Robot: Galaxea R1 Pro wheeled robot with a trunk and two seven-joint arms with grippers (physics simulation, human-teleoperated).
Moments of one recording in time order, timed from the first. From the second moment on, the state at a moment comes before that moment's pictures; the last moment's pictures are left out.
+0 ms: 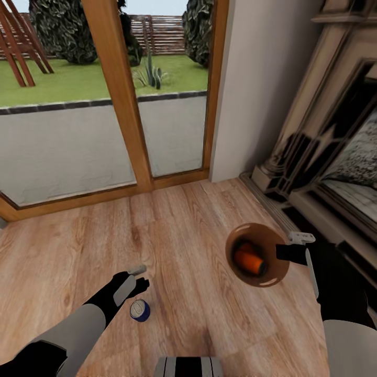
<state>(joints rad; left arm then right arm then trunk) -0.80 -0.01 -0.27 -0.41 0.71 0.46 0.40 -0.63 -0.12 -0.27 -1.33 0.23 1.04 0.34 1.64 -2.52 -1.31</state>
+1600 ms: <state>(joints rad) -0.77 -0.04 -0.27 -0.36 0.71 0.37 0.39 -0.63 -0.12 -0.27 -1.33 0.22 1.04 0.34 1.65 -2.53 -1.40</state>
